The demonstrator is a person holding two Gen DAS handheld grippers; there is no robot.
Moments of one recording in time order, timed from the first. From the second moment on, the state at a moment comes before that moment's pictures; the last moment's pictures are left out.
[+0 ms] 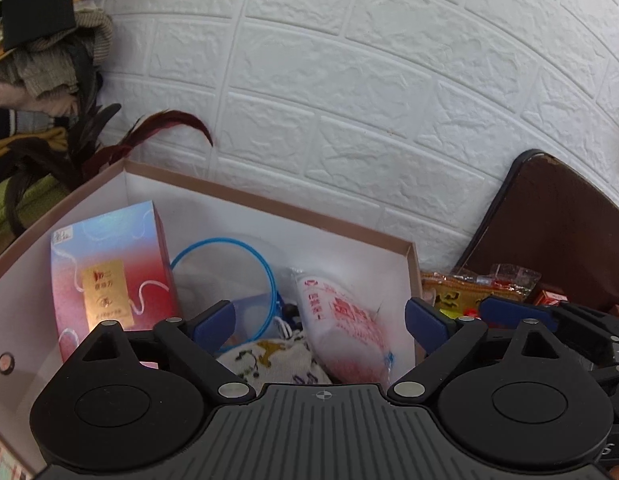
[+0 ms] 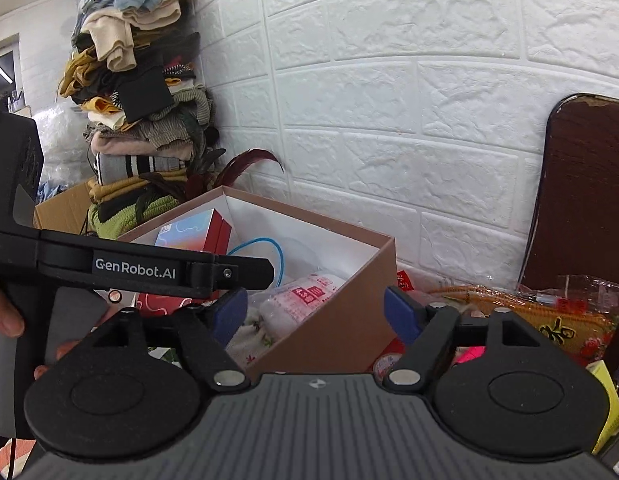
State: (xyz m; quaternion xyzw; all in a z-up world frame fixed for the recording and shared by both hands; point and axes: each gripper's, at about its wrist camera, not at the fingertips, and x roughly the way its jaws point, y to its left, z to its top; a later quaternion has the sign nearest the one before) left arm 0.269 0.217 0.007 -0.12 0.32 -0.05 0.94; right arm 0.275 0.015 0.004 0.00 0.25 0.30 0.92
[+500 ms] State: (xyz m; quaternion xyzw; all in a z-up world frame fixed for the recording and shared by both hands) left arm 0.136 0.150 0.040 -0.12 0.28 -0.09 0.95; right arm 0.148 -0.096 0.031 -0.01 0.22 0.25 0.94
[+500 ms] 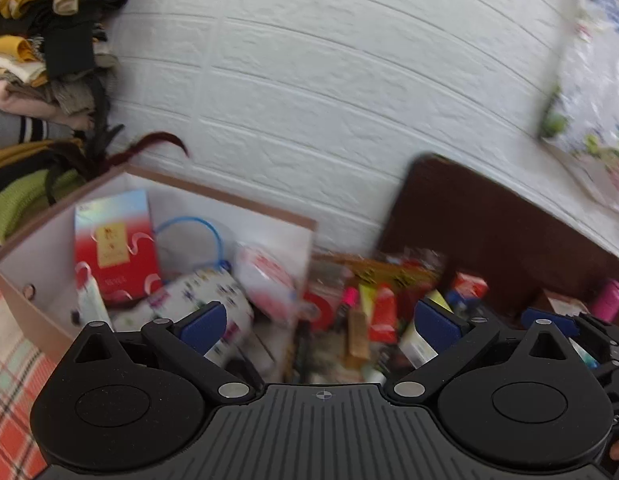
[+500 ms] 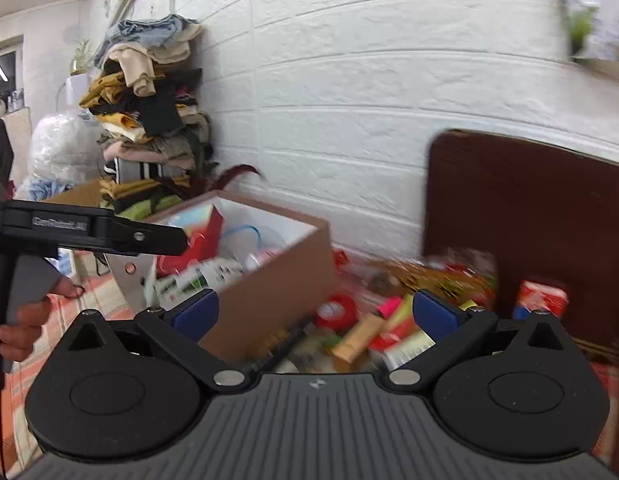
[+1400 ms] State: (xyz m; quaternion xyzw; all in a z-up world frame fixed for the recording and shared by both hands) left arm 0.166 0.059 -0.086 -0.10 0.39 -0.09 0.91; right arm 0.136 -0.162 -0.097 0.07 0.33 0.12 0.93
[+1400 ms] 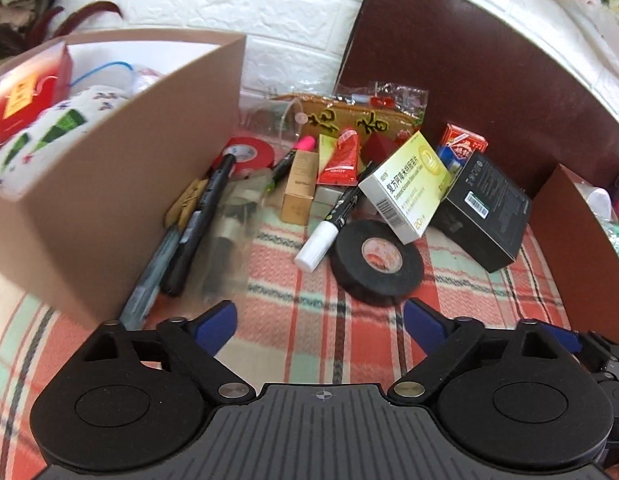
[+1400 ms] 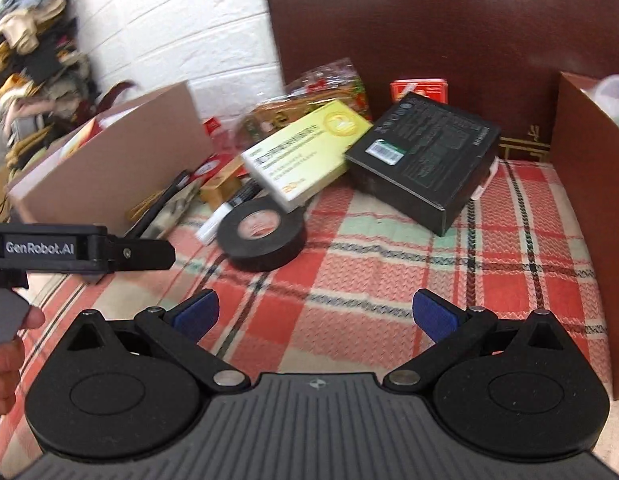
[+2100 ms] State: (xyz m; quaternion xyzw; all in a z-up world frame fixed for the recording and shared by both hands) left arm 0.228 0.049 -0.109 -0.15 0.42 -0.11 0.89; right arm 0.196 -0.147 -0.108 0.07 0.33 0.15 0.93
